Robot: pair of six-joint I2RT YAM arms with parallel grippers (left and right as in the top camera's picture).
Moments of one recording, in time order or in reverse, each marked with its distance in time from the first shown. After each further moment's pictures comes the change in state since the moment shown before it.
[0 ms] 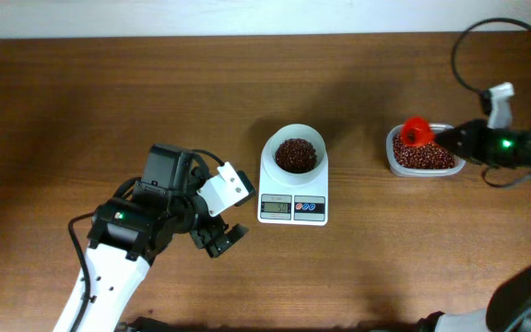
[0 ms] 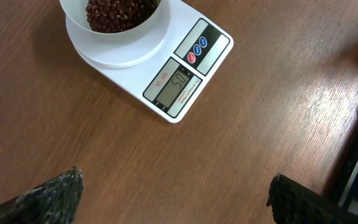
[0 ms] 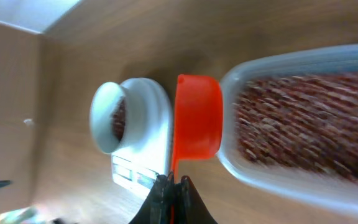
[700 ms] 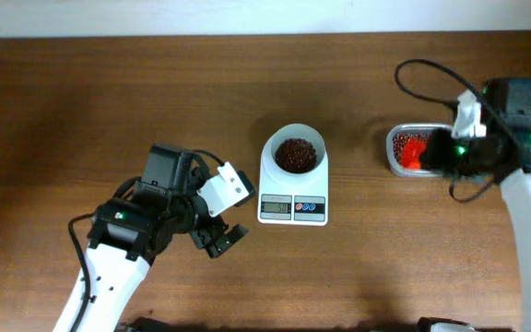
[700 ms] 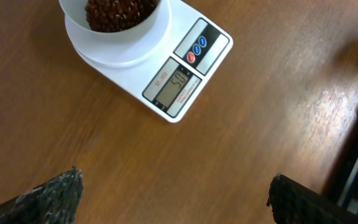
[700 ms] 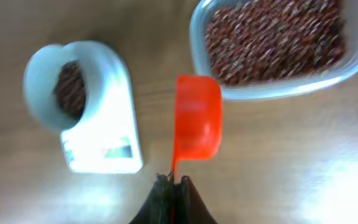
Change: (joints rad) left arm 0.000 0.000 0.000 -0.002 0.000 0.000; right arm 0.321 -0.238 -0.007 -0.137 0.492 0.364
